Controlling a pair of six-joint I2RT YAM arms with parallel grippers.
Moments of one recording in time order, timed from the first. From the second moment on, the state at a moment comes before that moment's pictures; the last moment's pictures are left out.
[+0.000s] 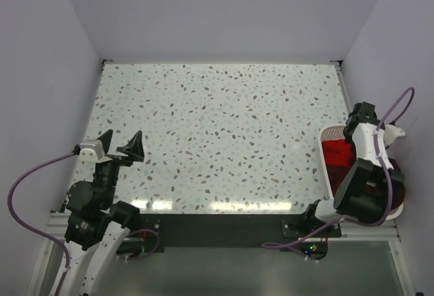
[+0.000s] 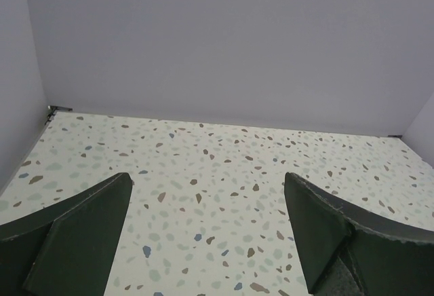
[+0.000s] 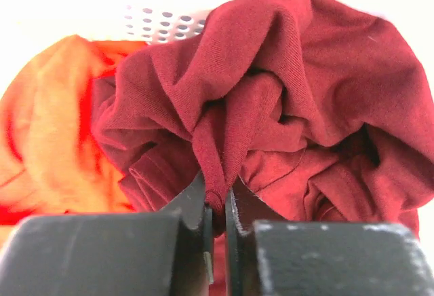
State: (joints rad) left arm -0.36 0.05 0.52 -0.22 -0.28 -0.14; right arm -0.42 1.43 0.99 -0.89 0.81 0.81
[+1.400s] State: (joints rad) left arm -0.37 0.22 0.52 -0.26 -0.35 -0.15; right arm 0.84 1.52 1.78 -0.29 0.29 -0.03
